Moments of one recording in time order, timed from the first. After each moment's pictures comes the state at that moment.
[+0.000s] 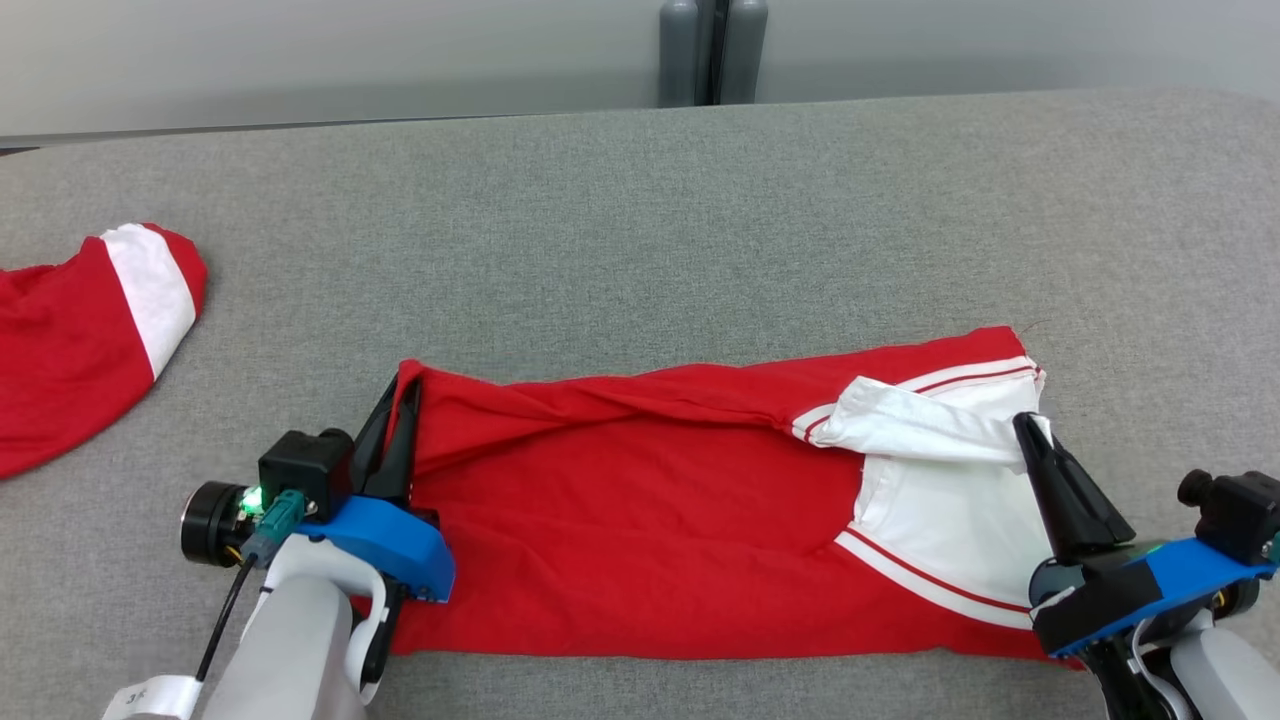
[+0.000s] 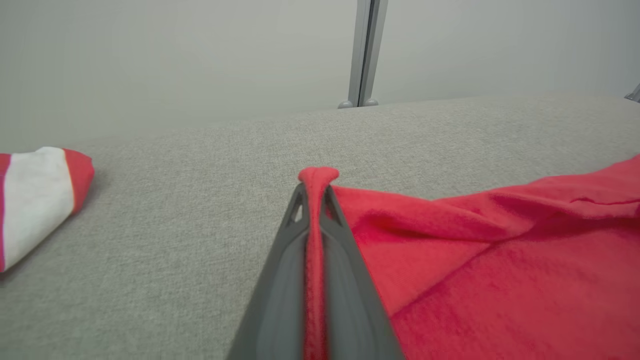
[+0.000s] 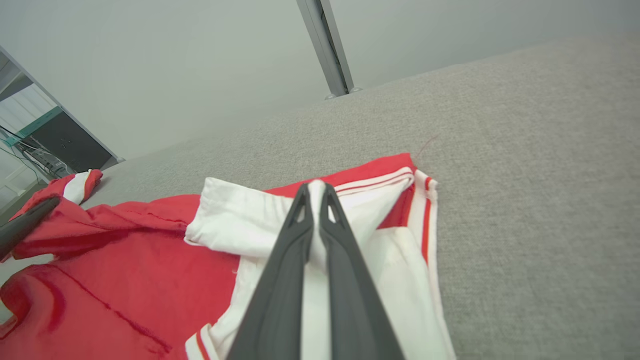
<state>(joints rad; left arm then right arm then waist) -0.40 0.15 -0.25 0.63 -0.22 -0.13 -0.26 -0.22 -0.40 0.31 0.29 0.76 0.13 -0.24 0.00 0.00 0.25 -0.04</state>
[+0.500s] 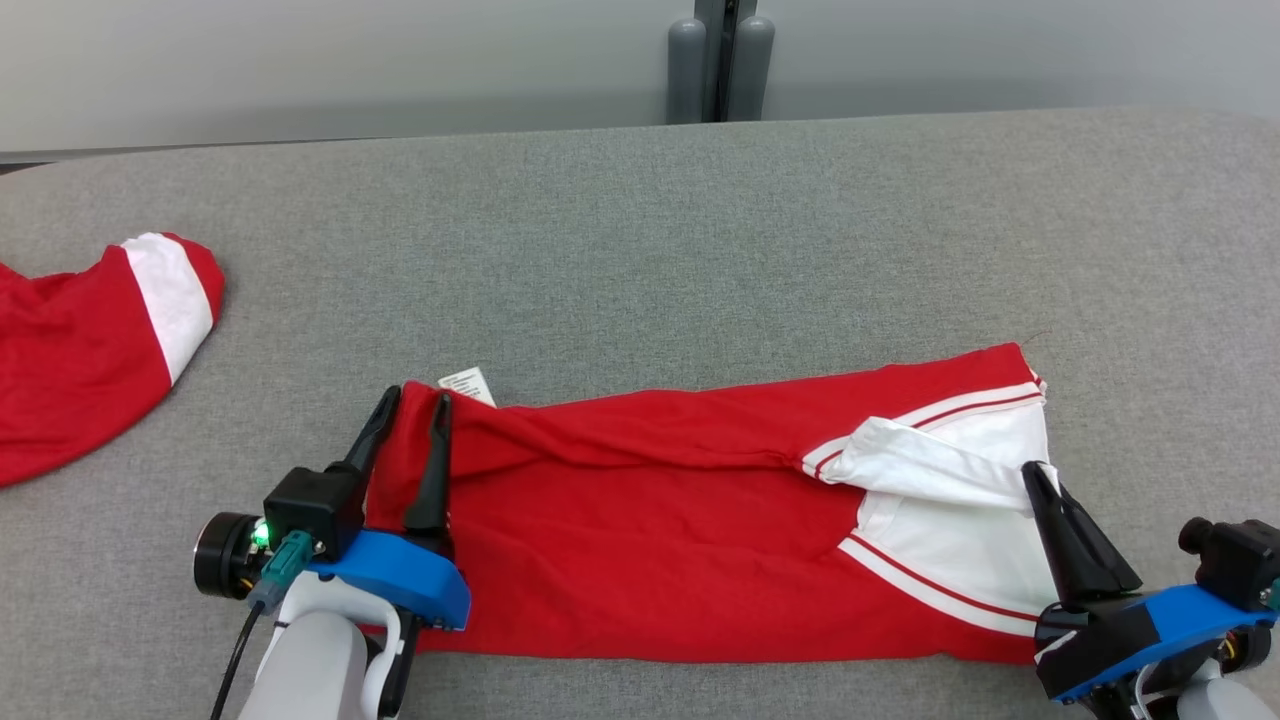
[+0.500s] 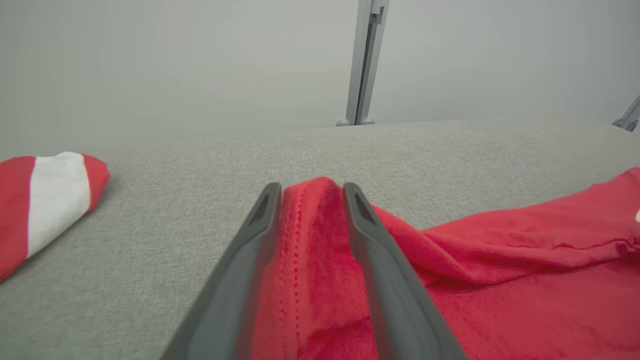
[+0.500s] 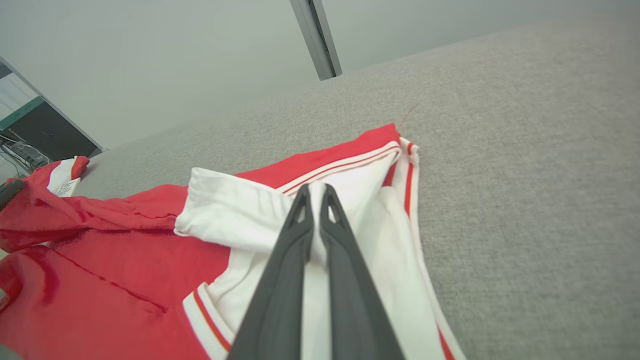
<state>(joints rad) -0.31 0.11 -0.19 0.51 -0.17 -0.13 -0.26 -0.11 -0.34 0.22 0.26 0.69 0.13 -0.20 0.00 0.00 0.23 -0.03</state>
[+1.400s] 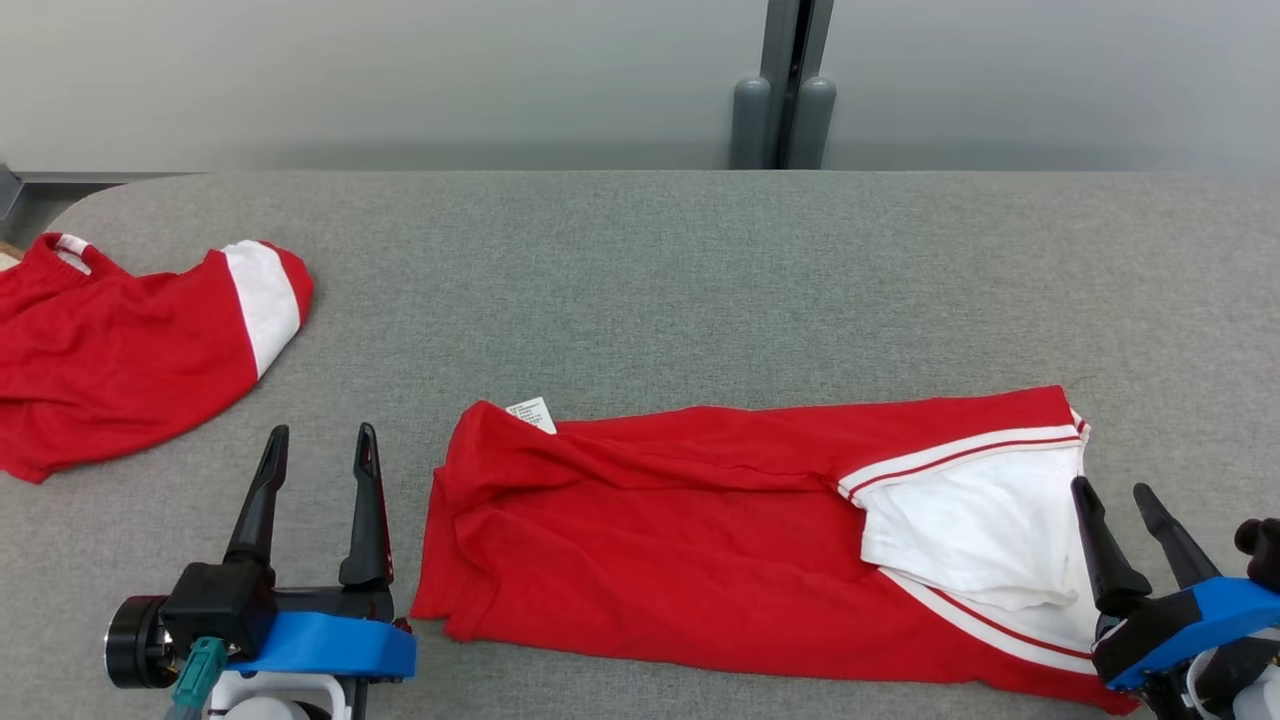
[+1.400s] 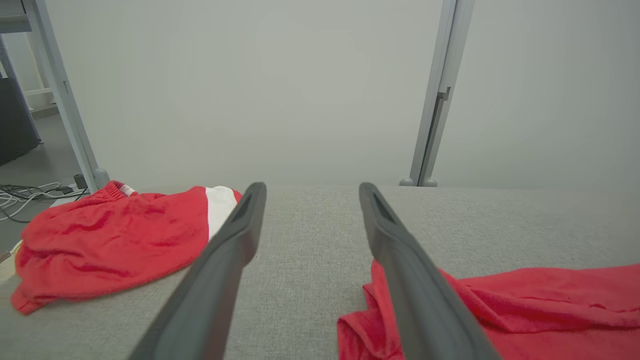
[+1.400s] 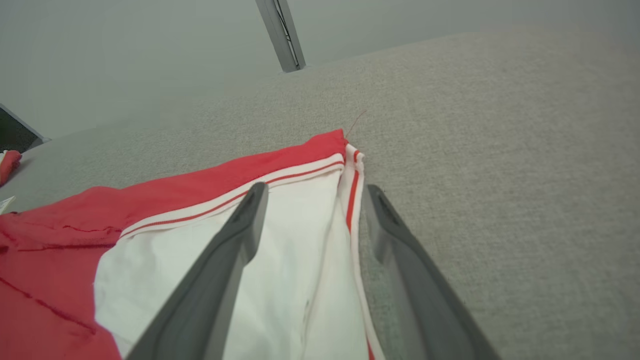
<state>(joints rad) -0.07 0.05 -0.01 0.17 -0.10 -0.10 -0.26 -0.12 -0.31 0.04 0.38 0.57 0.13 -0.11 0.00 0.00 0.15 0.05</state>
